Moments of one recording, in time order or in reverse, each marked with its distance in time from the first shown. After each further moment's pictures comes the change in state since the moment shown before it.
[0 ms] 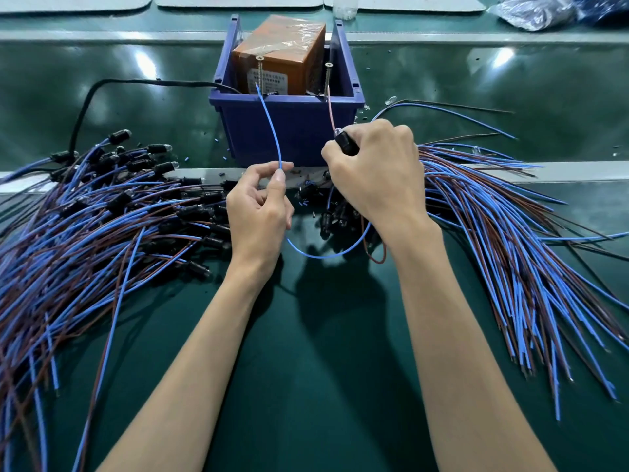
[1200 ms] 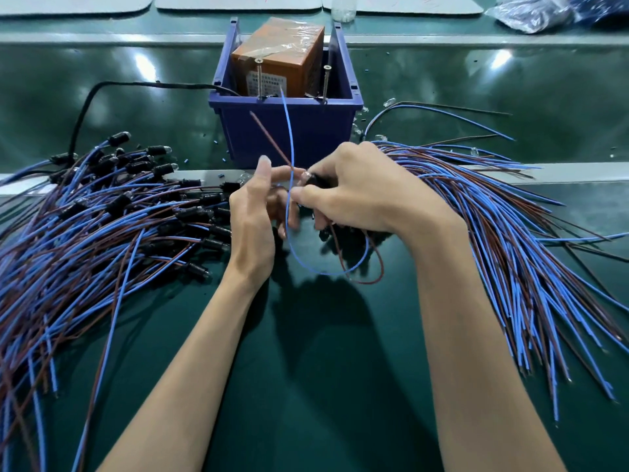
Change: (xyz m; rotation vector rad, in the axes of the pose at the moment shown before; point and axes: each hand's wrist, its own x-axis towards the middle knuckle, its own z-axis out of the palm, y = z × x) left_hand -0.001 0.003 -0.003 -0.248 -0.151 -0.094; right_hand -0.003 -0.010 -0.022 0.065 -0.590 -0.183
